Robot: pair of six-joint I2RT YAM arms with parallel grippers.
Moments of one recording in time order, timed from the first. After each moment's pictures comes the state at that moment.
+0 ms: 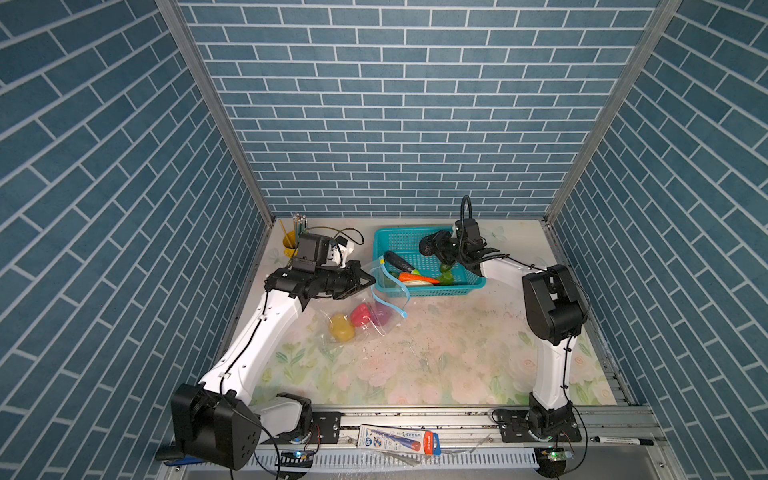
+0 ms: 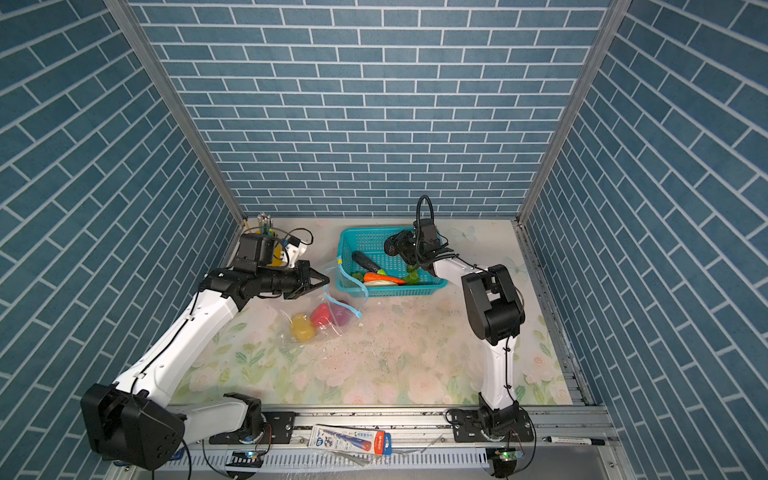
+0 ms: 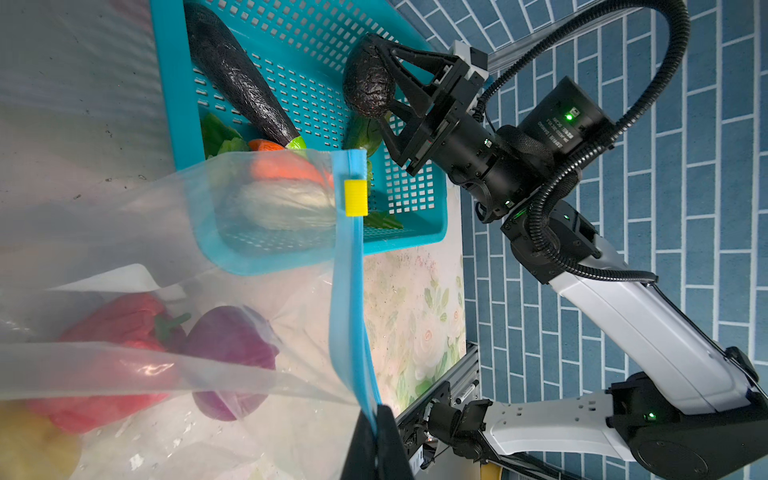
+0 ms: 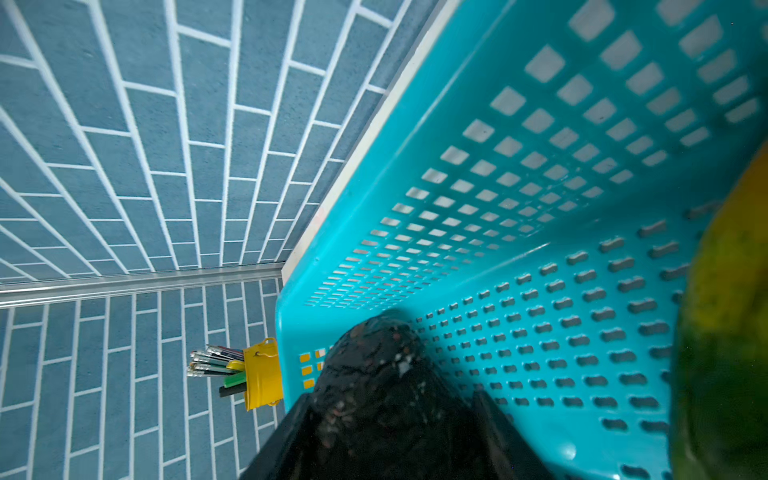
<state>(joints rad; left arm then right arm) -0.25 1.24 1.13 -0.67 0.69 -0.65 0.44 2.02 1.40 0.10 -0.31 1.16</state>
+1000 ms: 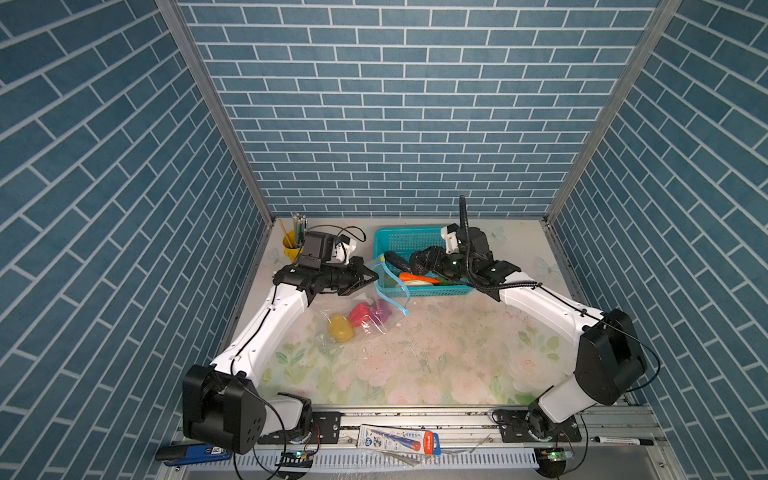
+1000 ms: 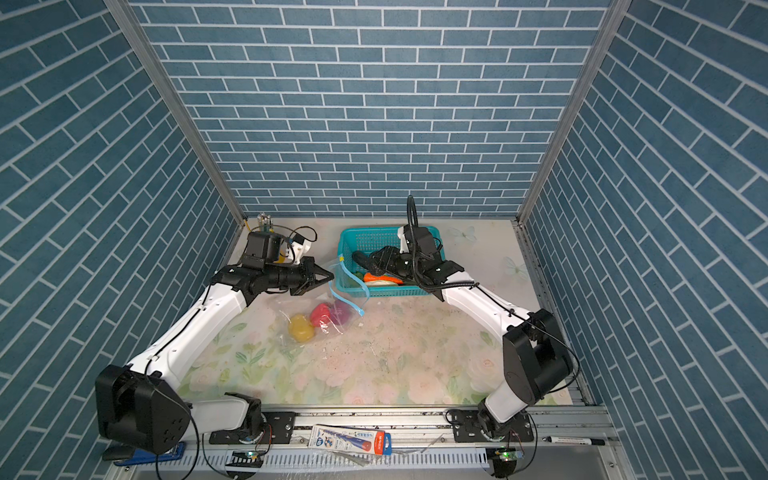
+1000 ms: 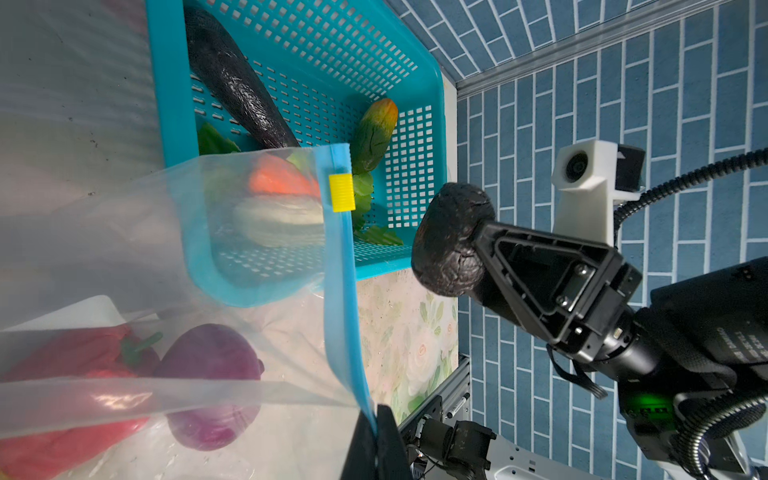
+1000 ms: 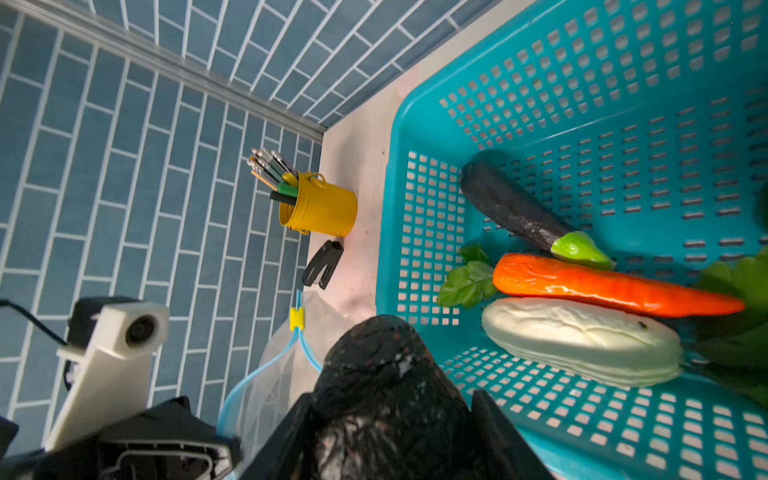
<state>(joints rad) -0.25 1.31 1.11 -0.57 0.70 -0.71 0.64 1.57 1.19 -0.15 -0.34 0.84</state>
